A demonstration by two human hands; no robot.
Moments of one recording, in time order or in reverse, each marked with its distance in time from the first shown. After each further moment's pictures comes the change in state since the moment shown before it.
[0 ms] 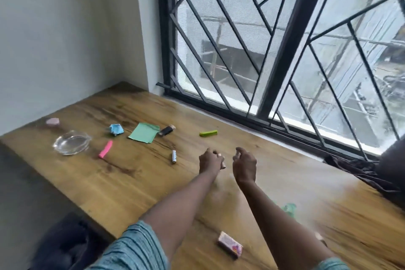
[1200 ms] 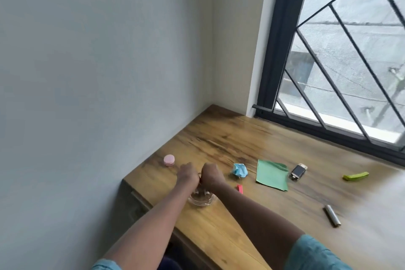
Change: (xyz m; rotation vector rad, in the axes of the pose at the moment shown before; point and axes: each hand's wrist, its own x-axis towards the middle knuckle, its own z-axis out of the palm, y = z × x) left_hand 0.214 -0.133 -0.445 0.747 0.130 -0.099; right_hand -0.071 -0.355 0.386 -0.282 -0.644 -0.222
